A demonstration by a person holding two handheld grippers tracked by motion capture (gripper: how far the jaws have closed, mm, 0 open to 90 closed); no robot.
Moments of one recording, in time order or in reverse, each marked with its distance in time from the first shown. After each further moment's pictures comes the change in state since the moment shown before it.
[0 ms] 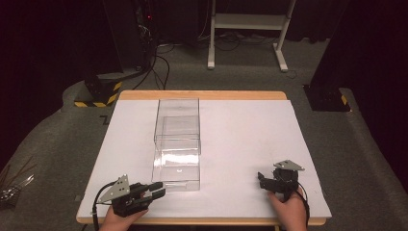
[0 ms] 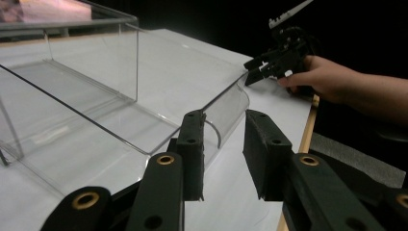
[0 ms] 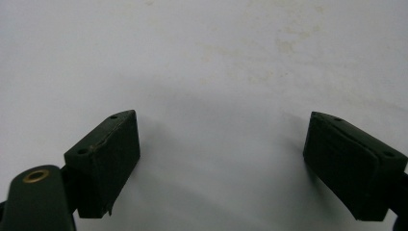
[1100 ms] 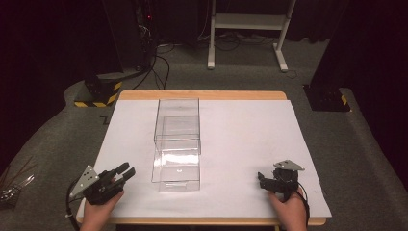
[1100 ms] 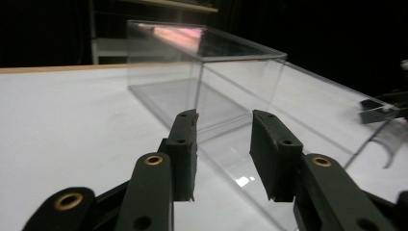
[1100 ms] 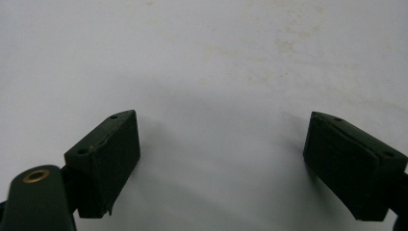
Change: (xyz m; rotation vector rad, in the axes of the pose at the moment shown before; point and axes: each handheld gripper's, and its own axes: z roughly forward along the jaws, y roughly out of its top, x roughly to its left) left arm 0.048 -0.006 -0.053 -0.096 0.405 -0.073; right arm 0.000 0.000 0.000 0.000 0.001 0.001
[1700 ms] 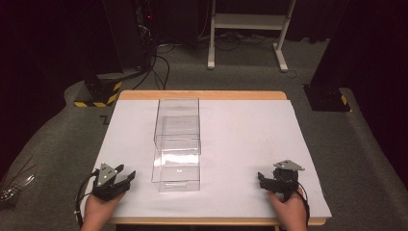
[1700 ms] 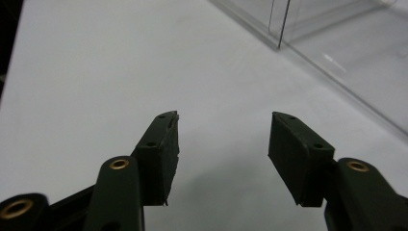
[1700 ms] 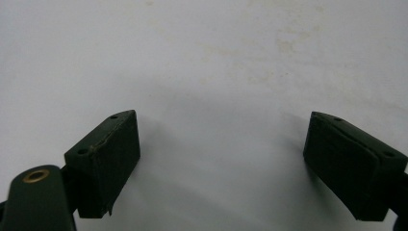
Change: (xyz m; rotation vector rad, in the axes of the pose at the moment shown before) left arm 0.009 -0.023 0.033 0.374 0.276 0.125; right arm 0.000 0.000 0.000 0.000 0.001 0.000
